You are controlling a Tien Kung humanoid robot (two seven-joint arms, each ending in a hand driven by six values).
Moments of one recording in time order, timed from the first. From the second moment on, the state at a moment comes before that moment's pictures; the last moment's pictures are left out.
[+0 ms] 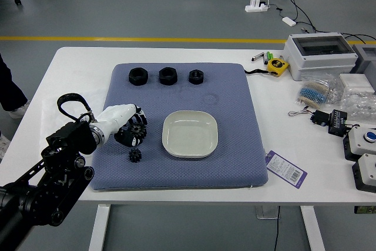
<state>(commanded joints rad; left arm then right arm) -0.45 0.10 -1.17 -1.13 2.25 -0.22 0.13 0.14 -0.25 0.34 0.27 0.30 -0.28 0.03</state>
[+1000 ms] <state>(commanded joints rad) -0.47 0.12 -1.16 -1.23 2.22 -0.18 0.10 0.14 -0.25 0.33 0.27 0.32 -0.28 0.03</state>
